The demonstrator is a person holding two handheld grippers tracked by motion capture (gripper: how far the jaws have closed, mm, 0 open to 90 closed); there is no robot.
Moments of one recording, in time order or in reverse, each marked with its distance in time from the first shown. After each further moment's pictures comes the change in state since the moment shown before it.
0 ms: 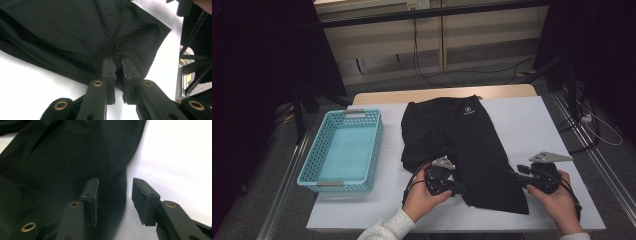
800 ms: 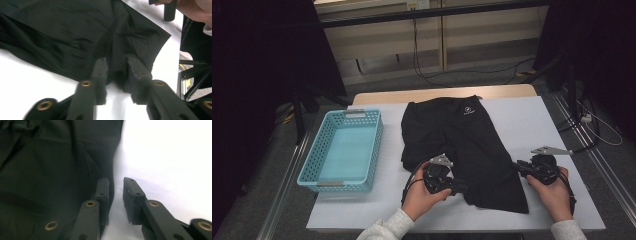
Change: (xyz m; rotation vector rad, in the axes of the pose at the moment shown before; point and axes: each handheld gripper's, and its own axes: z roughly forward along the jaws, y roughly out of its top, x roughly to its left) left arm 0.004 0.001 -0.004 -0.020 0.003 -0.010; right arm -0.022 0.001 0.018 -0.007 -0.062 0.114
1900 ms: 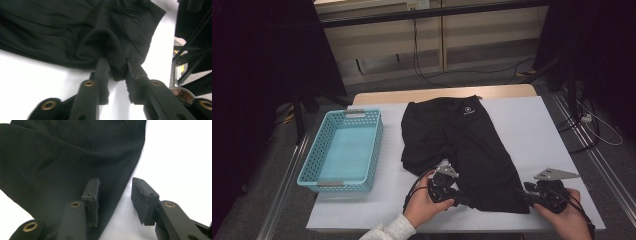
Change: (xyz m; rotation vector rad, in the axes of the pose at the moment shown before) left arm -0.015 -0.014 0.016 0.088 -0.075 0.006; right arm 0.029 -0.037 -0.048 0.100 0.038 -0.137
